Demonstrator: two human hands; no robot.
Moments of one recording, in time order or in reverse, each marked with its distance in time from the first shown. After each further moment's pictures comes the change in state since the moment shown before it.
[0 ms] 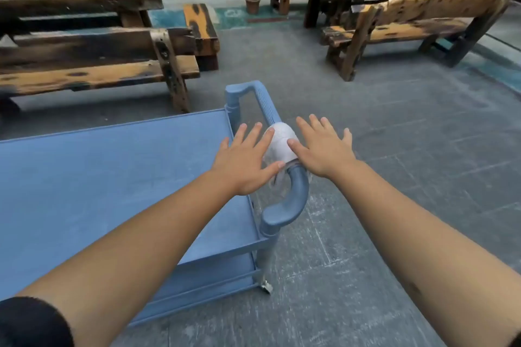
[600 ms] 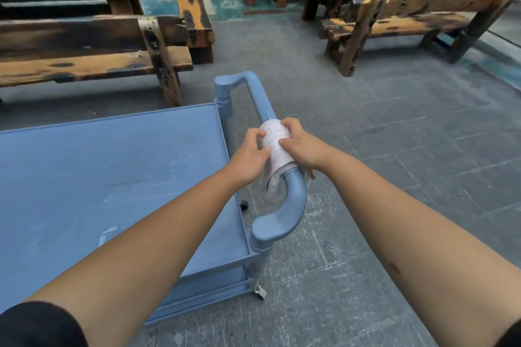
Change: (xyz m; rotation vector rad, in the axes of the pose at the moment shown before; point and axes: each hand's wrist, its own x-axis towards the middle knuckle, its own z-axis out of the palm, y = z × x) left_hand 0.069 0.002 0.060 -0.958 0.035 -0.241; right_hand 0.058 0.005 0.036 0.636 -0.263 0.019
